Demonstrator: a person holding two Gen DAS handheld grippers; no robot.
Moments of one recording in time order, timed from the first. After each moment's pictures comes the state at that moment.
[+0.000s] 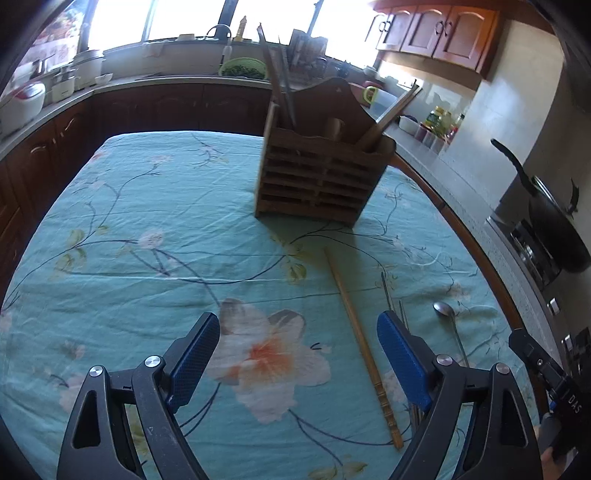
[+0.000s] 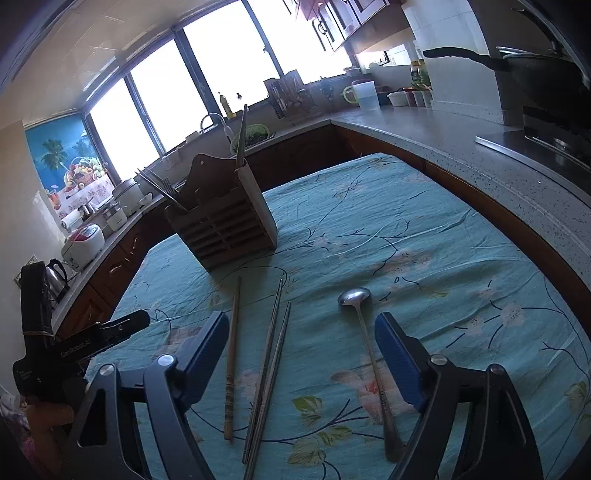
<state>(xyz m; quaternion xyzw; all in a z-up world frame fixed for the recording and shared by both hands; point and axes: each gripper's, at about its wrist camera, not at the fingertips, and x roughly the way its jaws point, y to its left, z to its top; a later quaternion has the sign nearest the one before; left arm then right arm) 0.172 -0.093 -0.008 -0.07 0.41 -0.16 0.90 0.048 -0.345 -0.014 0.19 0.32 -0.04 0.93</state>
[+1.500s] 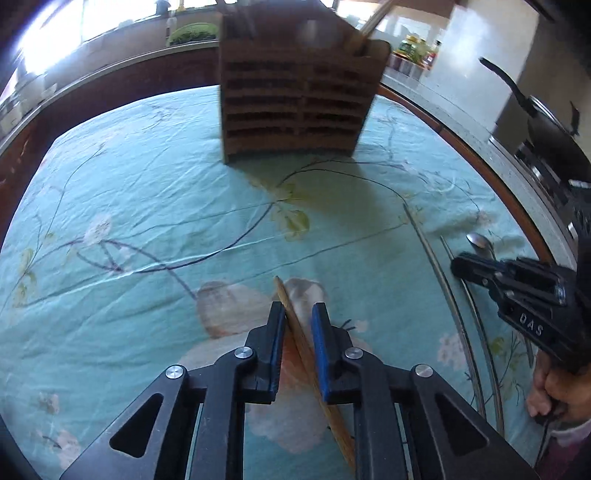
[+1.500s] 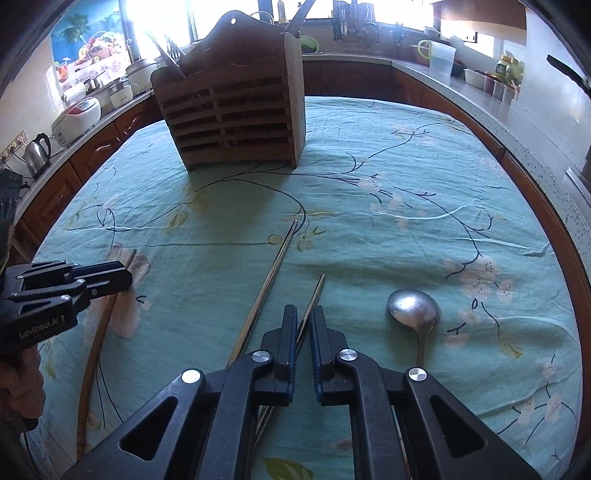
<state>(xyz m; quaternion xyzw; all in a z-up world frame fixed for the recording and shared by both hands) 0.208 -0.106 -0.048 0.04 0.48 -0.22 0.85 0.149 -0.305 -0.078 0.03 0.48 0.02 0.88</state>
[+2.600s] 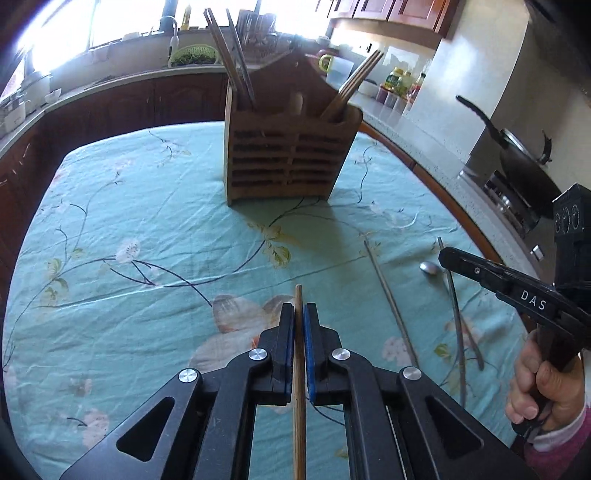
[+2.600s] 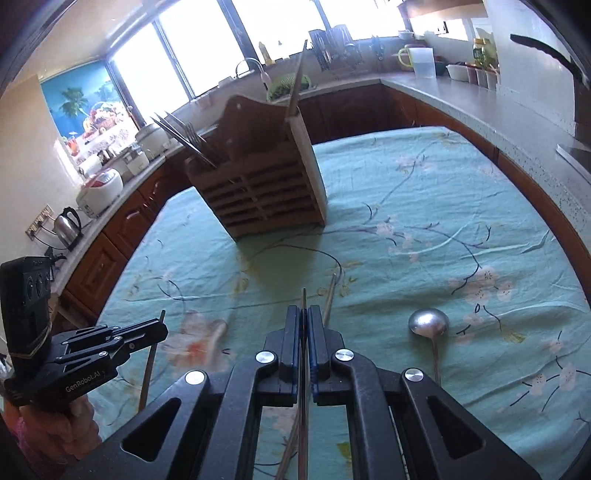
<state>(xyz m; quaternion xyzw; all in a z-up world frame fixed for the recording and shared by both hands) 0.175 -0.066 0.019 -0.02 0.43 -0.24 0.87 0.120 -0.308 -0.008 0.15 0.40 0.05 0.90</state>
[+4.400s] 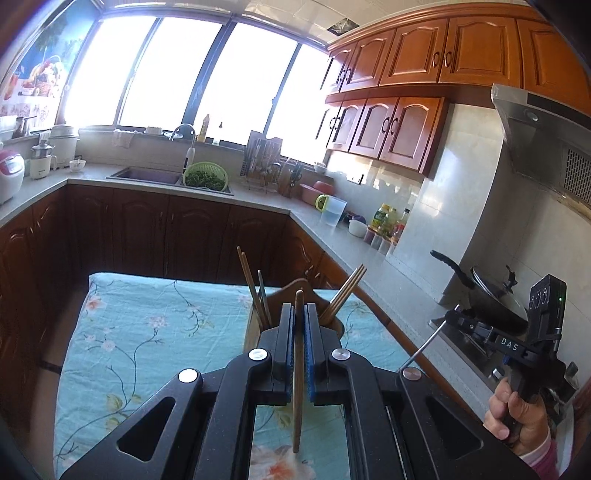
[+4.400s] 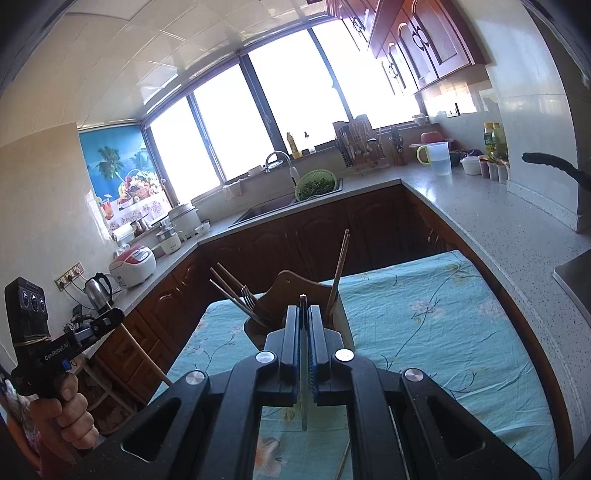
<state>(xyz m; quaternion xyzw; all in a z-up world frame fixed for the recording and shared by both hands) 0.174 0.011 0.149 -0.11 0.22 -0.24 0.94 0.145 -0.333 0.132 0.16 0.24 0.07 0.96</state>
